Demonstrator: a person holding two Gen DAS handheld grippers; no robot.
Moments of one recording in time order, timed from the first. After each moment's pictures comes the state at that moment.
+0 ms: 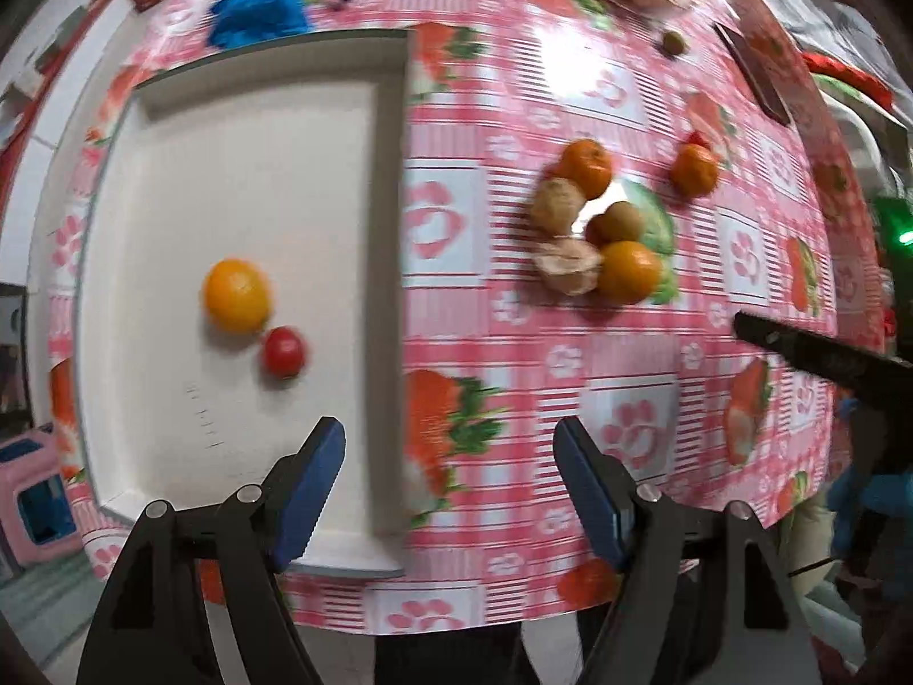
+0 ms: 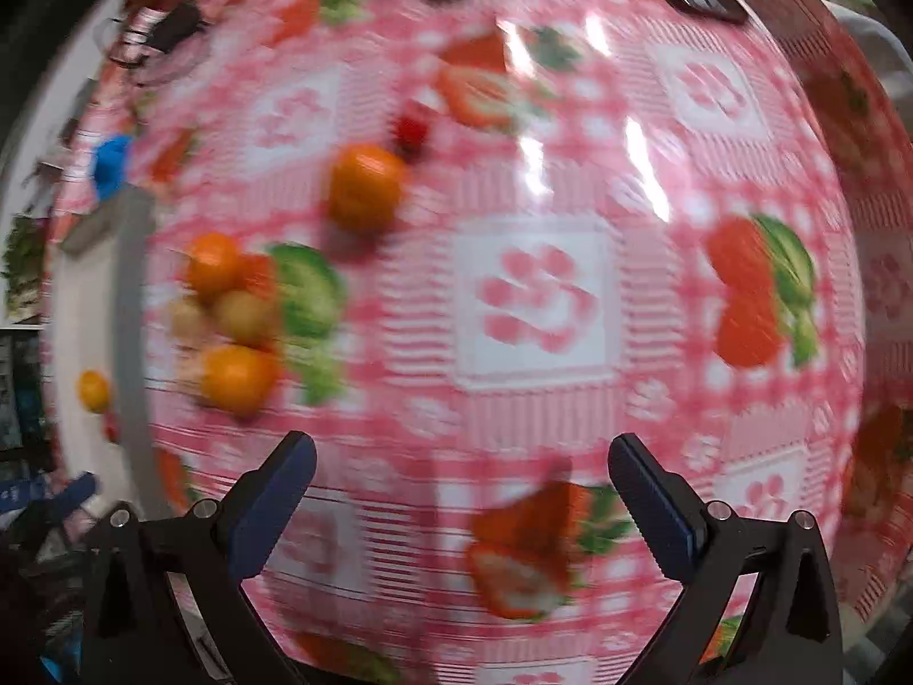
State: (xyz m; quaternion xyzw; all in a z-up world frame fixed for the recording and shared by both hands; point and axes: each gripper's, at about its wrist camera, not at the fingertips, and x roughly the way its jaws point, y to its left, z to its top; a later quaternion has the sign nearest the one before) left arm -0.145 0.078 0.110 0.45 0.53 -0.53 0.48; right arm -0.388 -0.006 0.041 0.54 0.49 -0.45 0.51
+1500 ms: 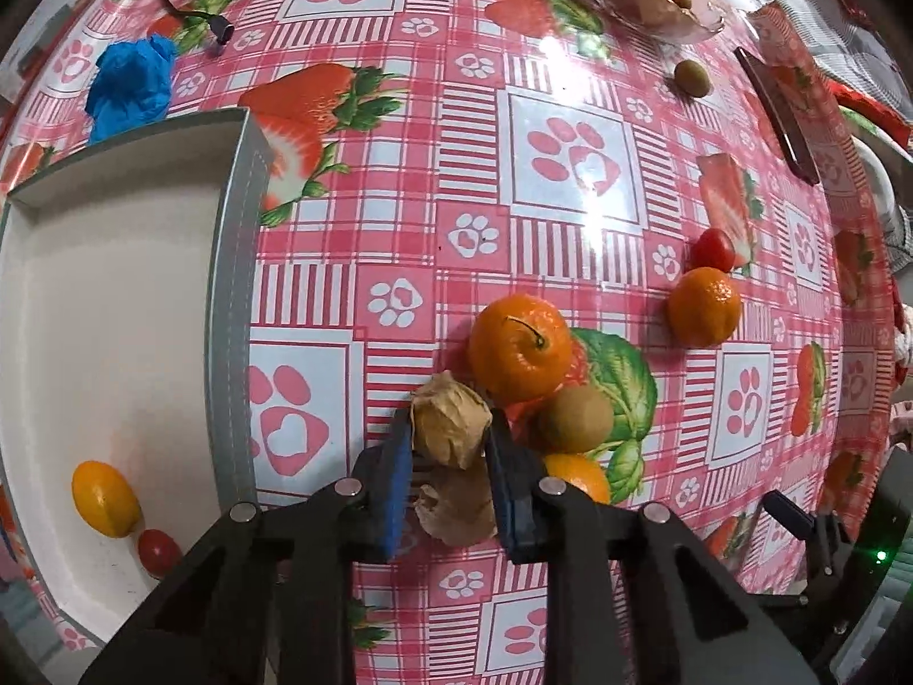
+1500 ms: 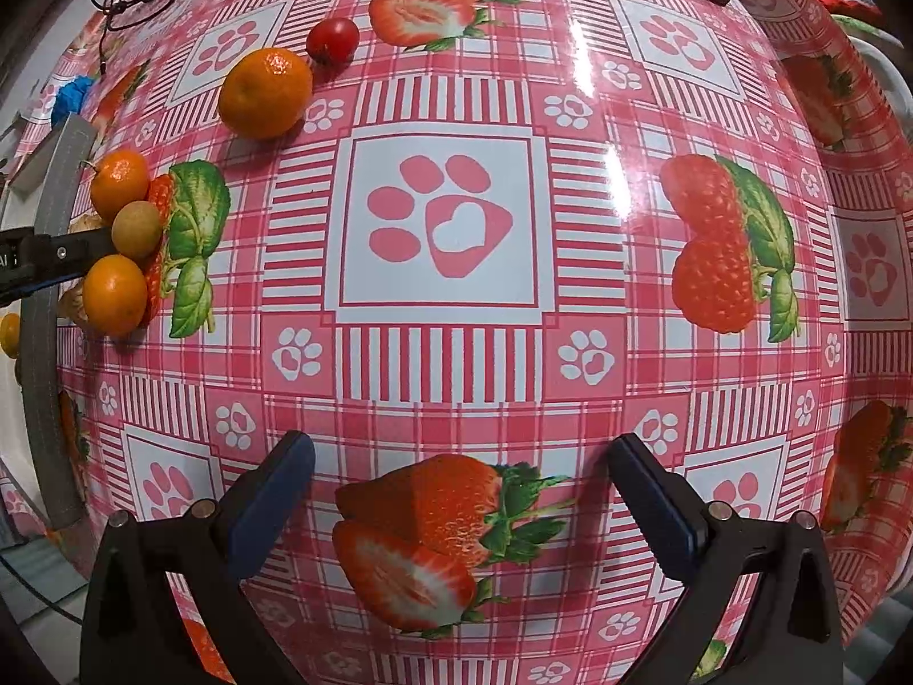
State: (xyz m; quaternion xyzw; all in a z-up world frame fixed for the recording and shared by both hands) left arm -0.197 -0.044 0.052 0.43 0.55 -0.52 0.49; right arm -0.405 0.018 0.018 0.49 0.53 -0.46 0.51
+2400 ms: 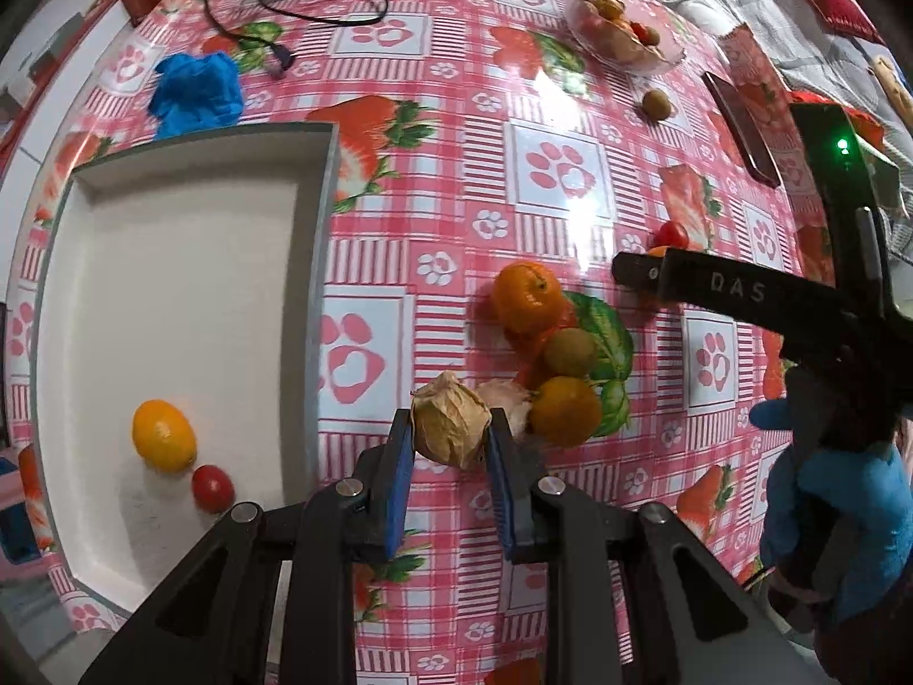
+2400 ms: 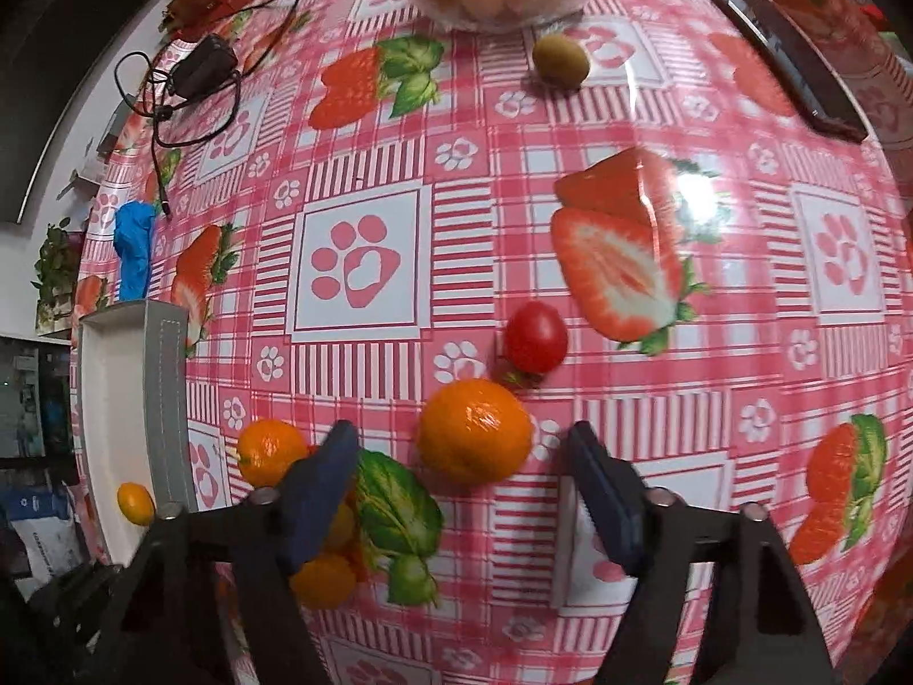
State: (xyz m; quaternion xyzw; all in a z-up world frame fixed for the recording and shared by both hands) left arm -0.158 0.021 0.107 0.41 0.53 -0.54 0.51; right arm -0.342 -0.091 0.029 0.54 0.44 -0.43 0.57
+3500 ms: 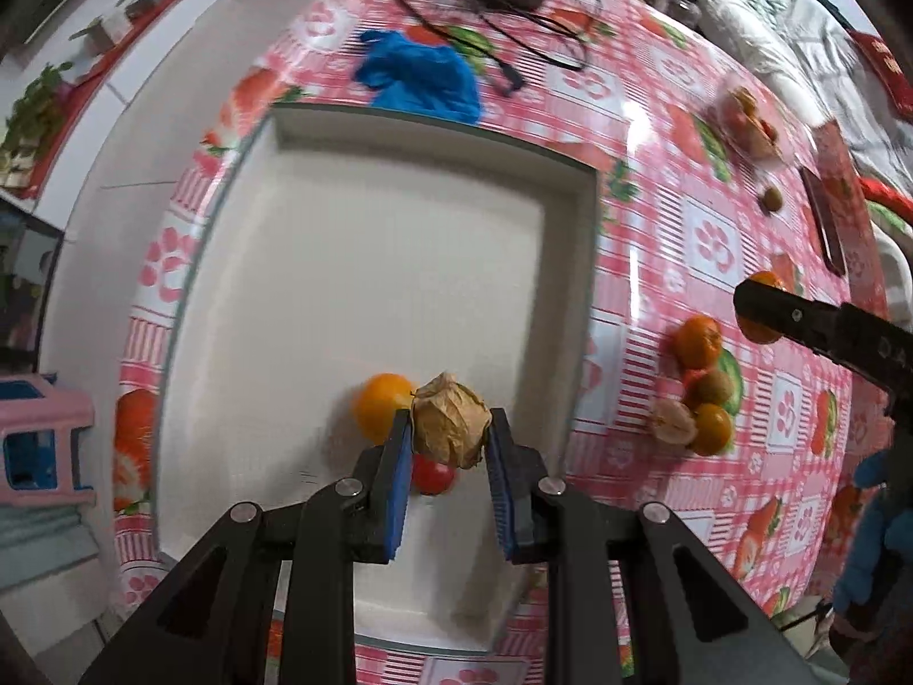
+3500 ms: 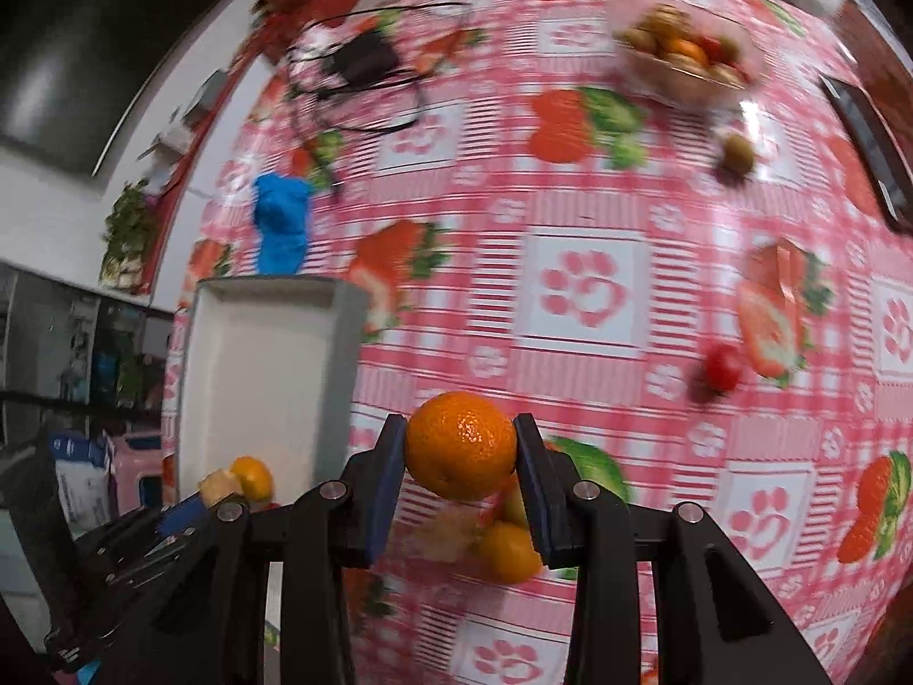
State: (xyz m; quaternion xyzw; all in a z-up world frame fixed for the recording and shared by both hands) left arm -0.046 0.054 0.128 0.38 0.54 -0.47 0.59; right arm -0.262 -0.072 0.092 0.52 0.42 -0.35 0.66
